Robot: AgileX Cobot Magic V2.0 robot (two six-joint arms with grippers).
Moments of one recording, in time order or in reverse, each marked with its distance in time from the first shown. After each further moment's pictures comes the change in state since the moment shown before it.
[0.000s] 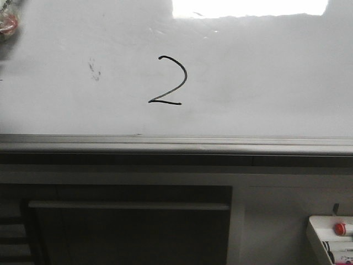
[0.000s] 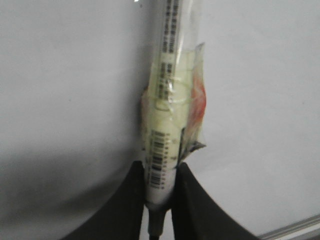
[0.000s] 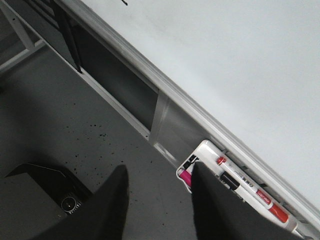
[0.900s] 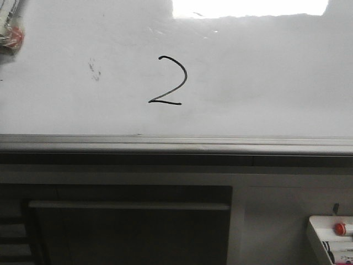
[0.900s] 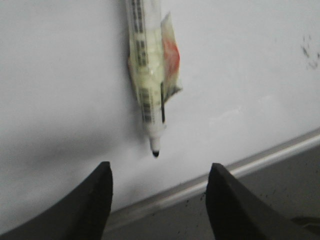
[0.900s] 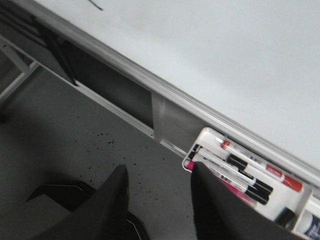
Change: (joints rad) left arm 0.018 -0.080 -0.103 0.176 0.358 -0.052; right arm 0.000 0.000 0.000 -0.079 -0.006 0.267
